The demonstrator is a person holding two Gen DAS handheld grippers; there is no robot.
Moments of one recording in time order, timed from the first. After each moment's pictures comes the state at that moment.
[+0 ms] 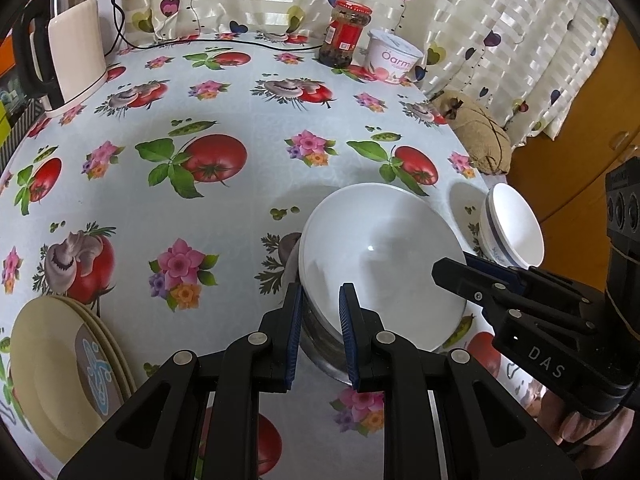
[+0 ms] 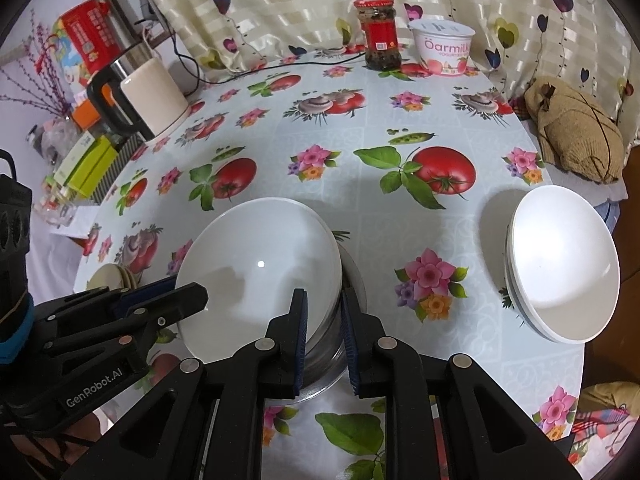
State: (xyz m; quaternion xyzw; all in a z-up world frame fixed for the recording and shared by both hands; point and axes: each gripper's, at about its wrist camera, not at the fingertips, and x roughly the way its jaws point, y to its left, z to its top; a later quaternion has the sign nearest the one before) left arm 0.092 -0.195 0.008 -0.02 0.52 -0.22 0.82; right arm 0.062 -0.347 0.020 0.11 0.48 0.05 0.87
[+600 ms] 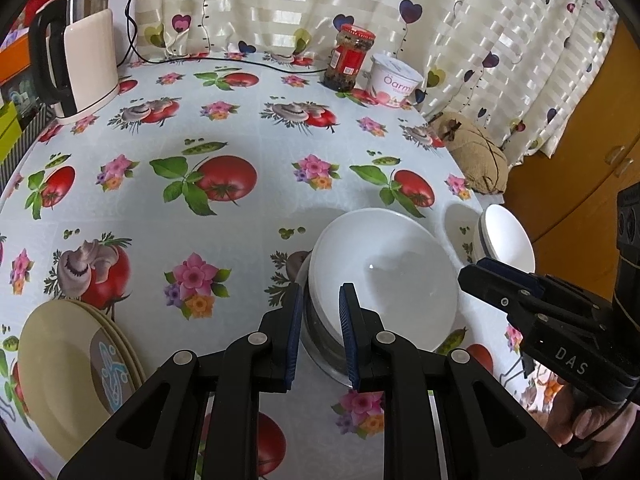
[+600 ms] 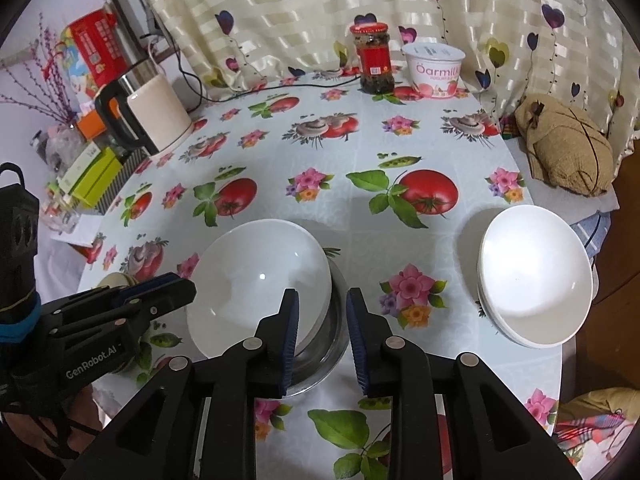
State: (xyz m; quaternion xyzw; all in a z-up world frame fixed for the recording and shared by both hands) left arm 0.088 -0.184 0.025 -0.04 0.49 -0.21 0.84; right arm 0.047 -0.356 0.044 0.11 0.46 0.04 0.88
